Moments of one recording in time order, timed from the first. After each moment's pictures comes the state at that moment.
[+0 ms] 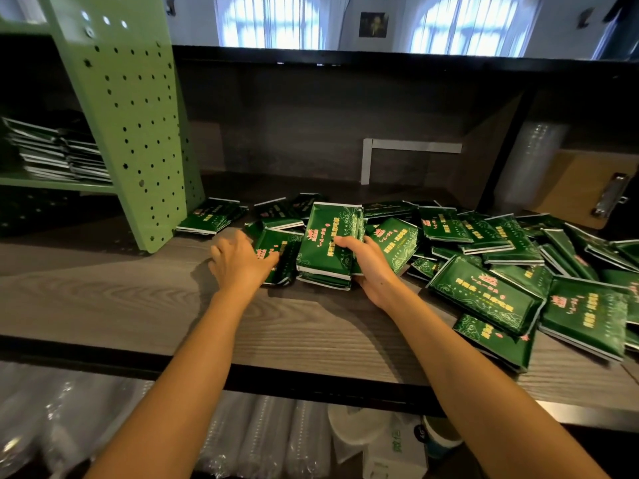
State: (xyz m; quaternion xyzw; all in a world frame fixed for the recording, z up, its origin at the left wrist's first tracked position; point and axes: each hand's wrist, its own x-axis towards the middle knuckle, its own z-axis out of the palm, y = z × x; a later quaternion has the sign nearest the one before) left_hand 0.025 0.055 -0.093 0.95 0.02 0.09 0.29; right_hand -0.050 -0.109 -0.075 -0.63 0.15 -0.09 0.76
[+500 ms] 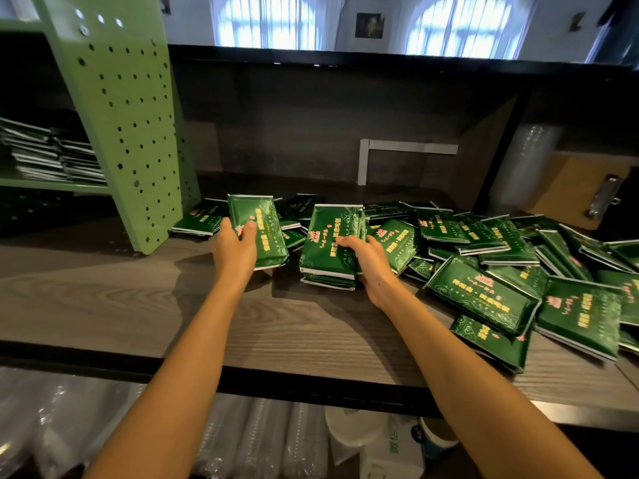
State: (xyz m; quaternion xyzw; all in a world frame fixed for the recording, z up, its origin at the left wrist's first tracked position) left_hand 0.026 0.054 -0.083 0.78 -0.03 0.16 0.61; right_hand -0.045 -0.115 -0.079 -0.65 0.16 -0.11 0.73
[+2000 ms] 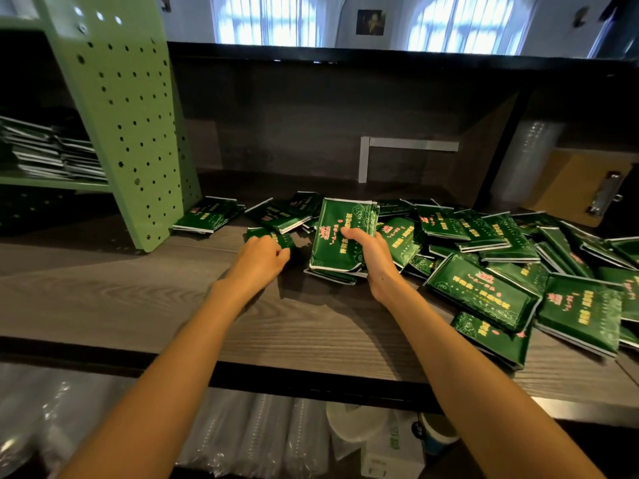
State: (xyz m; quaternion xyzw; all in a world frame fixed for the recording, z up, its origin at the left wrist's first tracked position) left_hand 0.024 0.044 -0.086 0.95 -0.18 0.08 0.23; right_hand -0.038 -0.122 -0.084 -0.62 0.16 -0.14 0.76
